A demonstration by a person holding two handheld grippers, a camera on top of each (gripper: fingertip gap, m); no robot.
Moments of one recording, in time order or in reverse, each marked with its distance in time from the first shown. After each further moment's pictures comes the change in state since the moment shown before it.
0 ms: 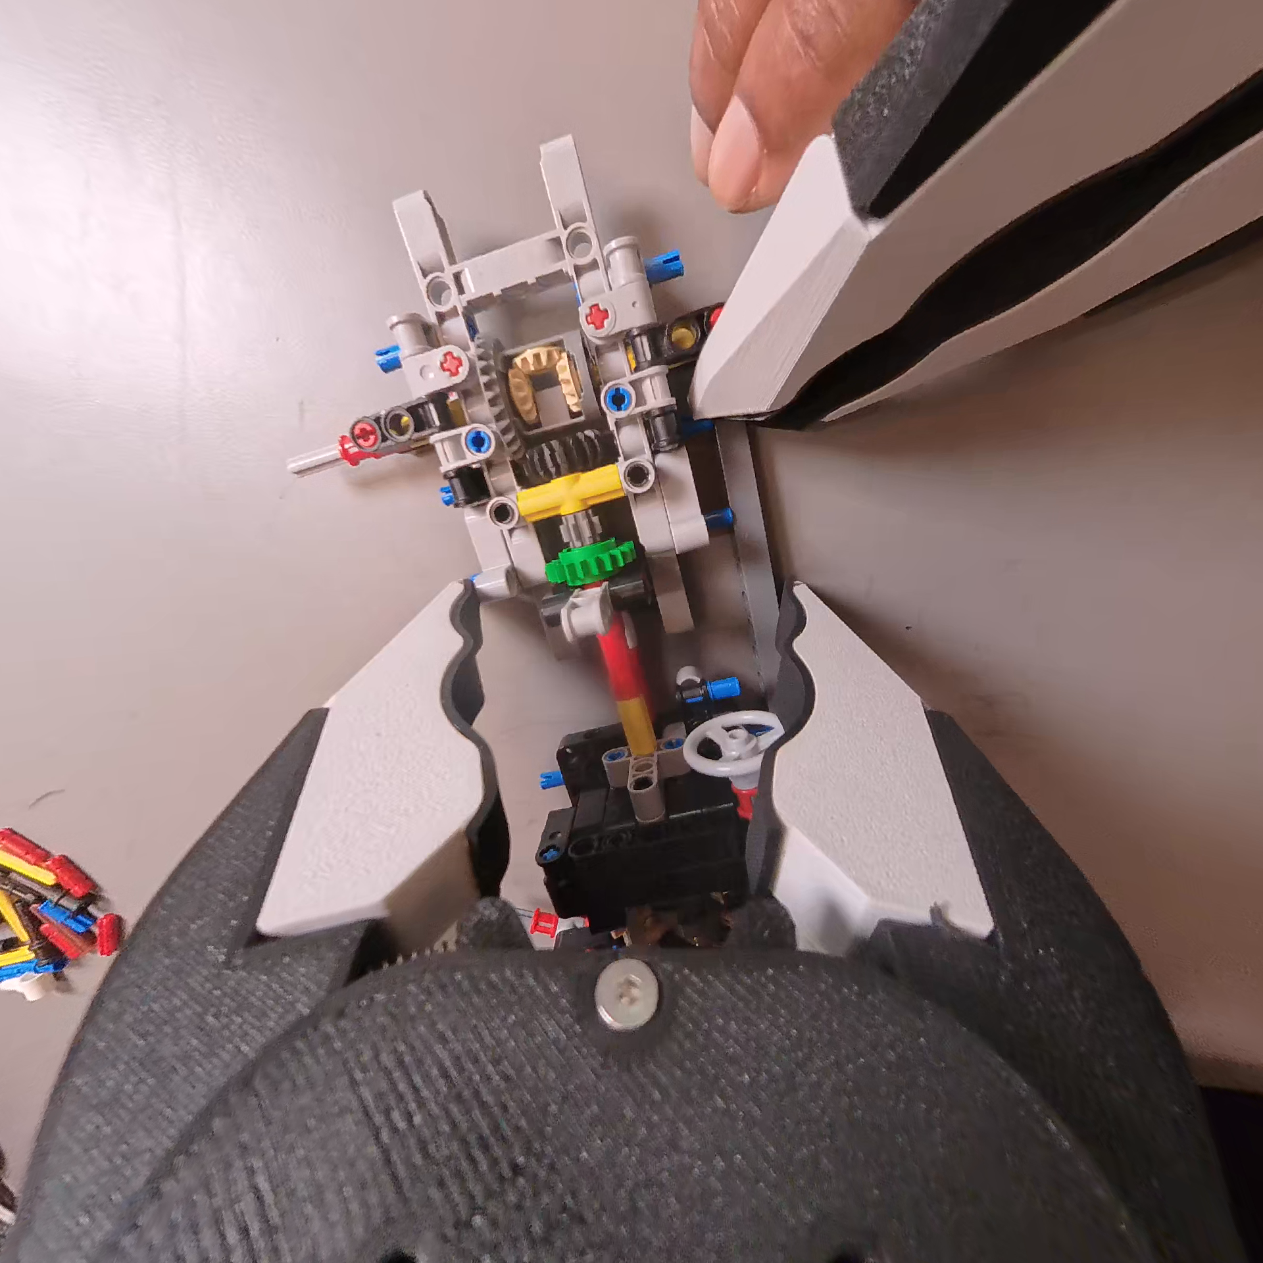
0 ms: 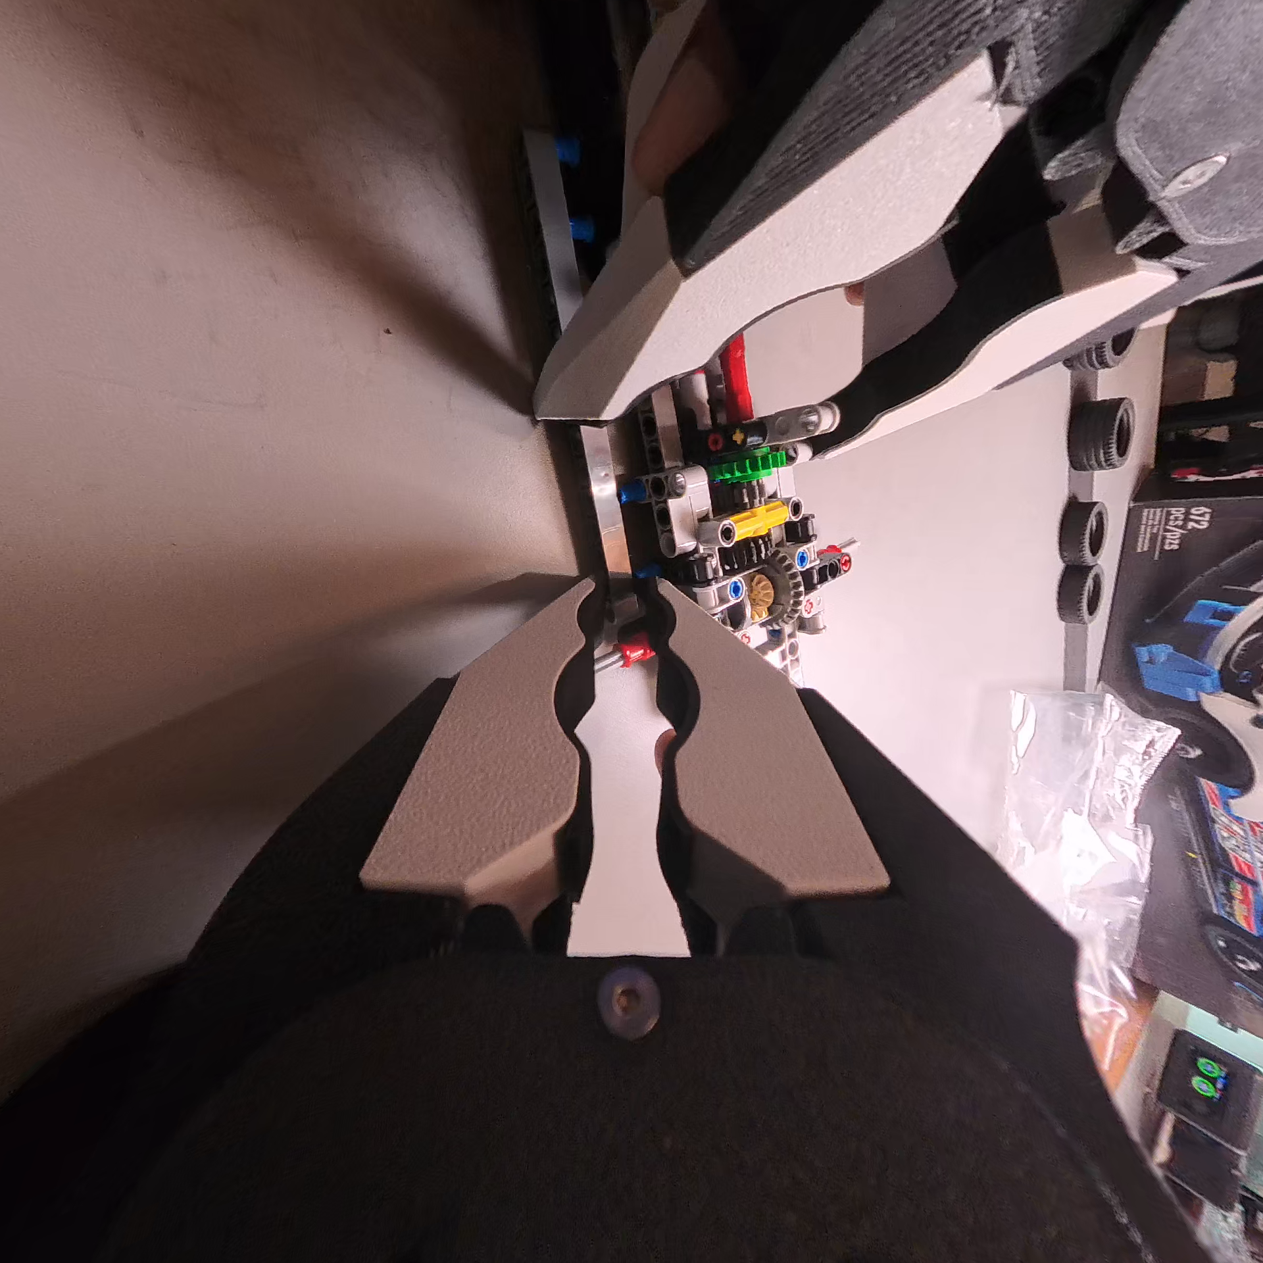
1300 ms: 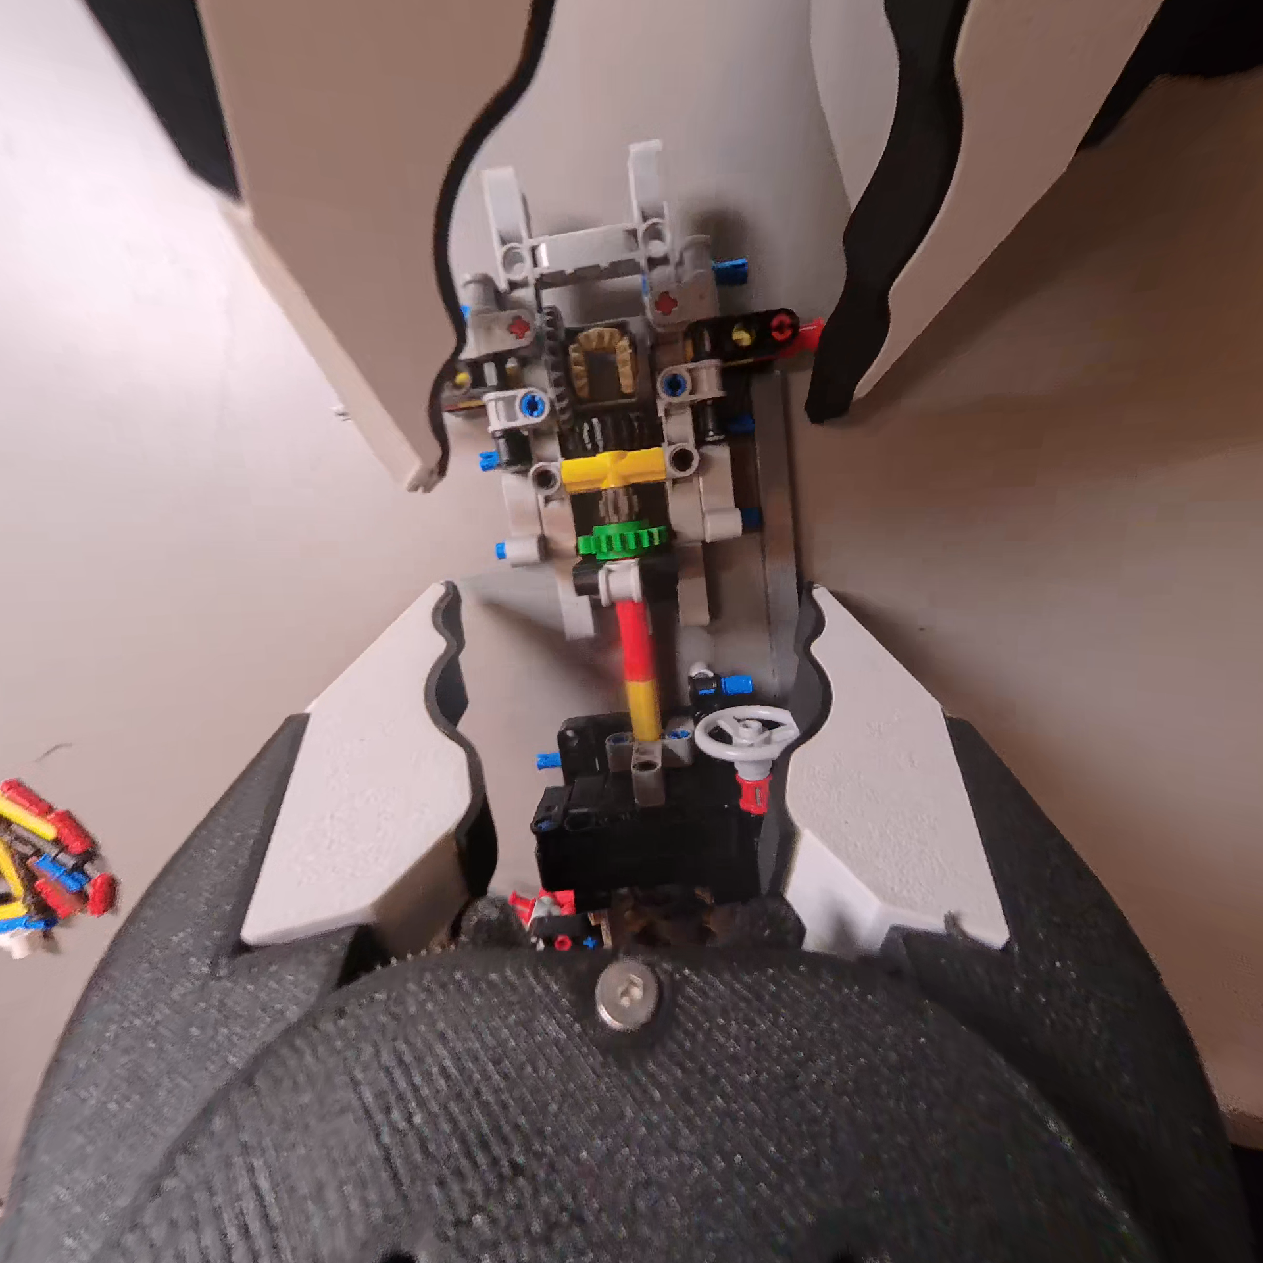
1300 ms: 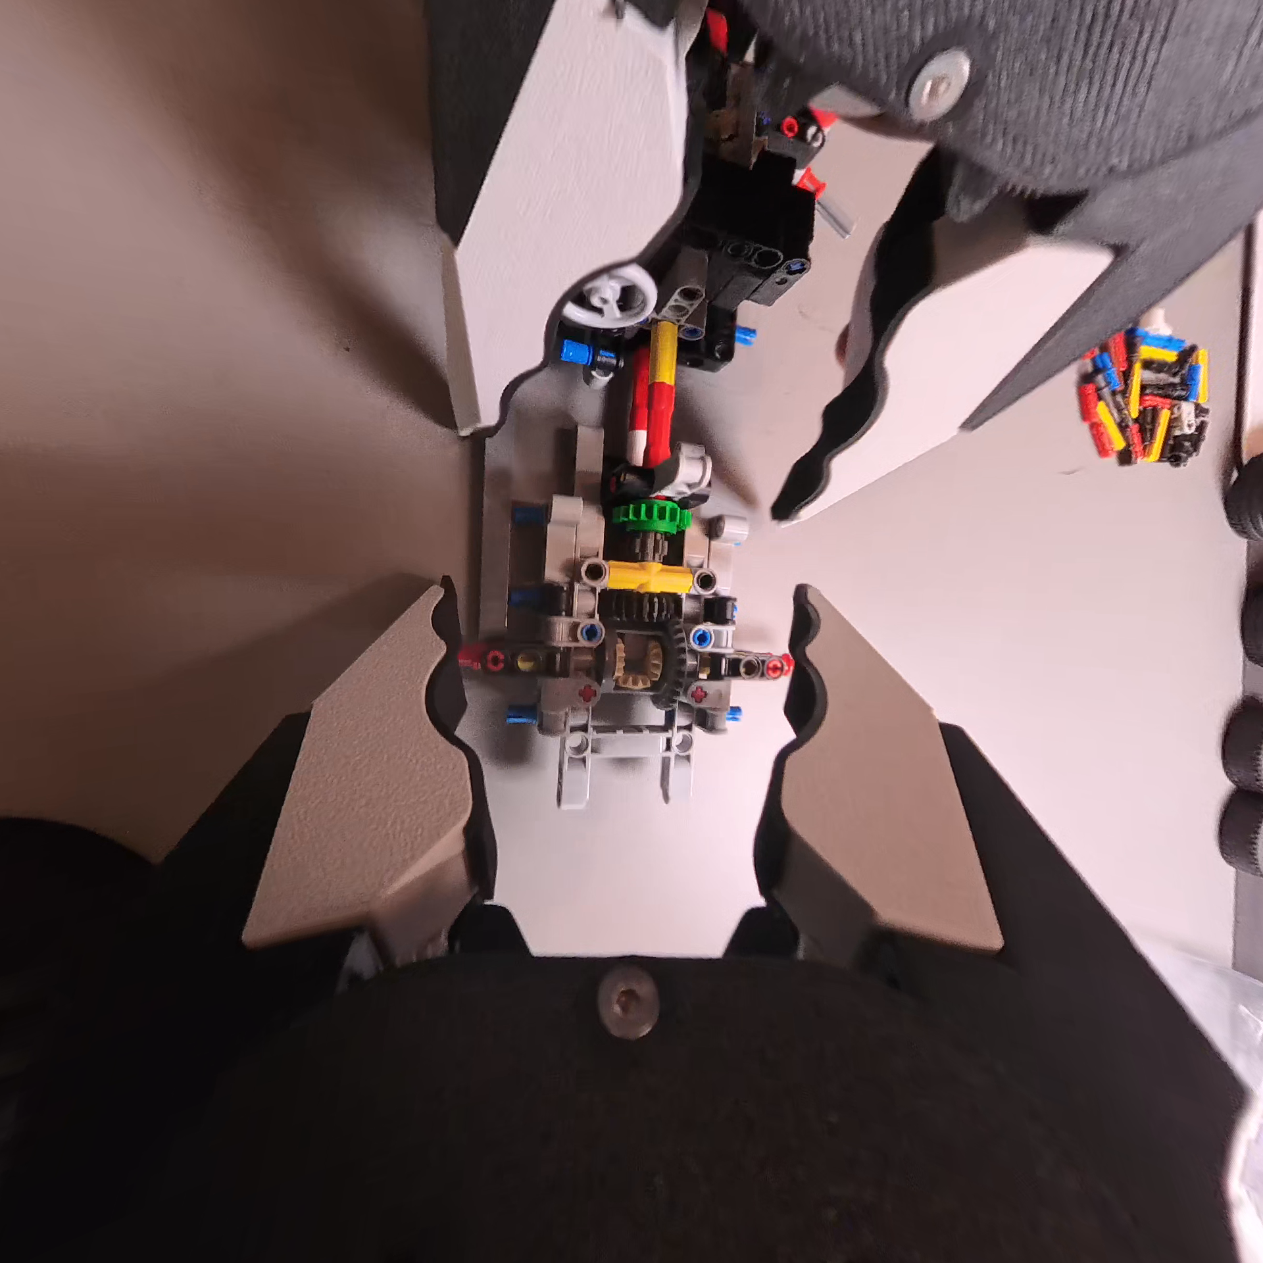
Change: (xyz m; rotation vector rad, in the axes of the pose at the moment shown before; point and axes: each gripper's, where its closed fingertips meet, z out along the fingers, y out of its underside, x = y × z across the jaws) left arm -0.003 0.002 -0.003 0.050 -0.039 -0.041; right arm 0.026 -0.011 0.014 0.210 -0.366 -0.058
